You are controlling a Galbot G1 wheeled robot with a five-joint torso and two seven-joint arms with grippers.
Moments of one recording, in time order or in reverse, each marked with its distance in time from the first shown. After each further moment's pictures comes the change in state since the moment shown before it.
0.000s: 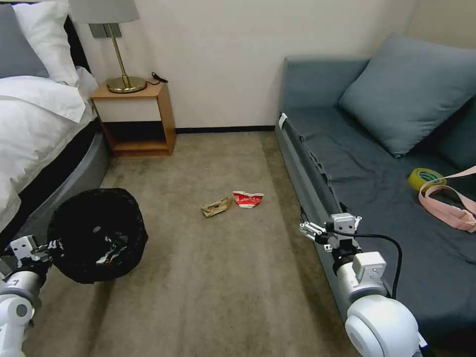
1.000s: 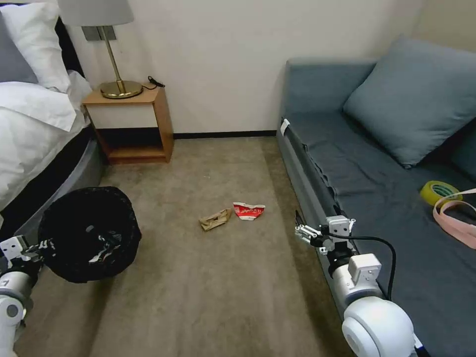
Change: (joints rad) left arm -0.002 0.015 -0.030 0.014 -0.014 -0.004 0.006; right arm -0.005 0.013 -0.017 -0.008 0.001 0.009 -0.024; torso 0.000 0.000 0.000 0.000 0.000
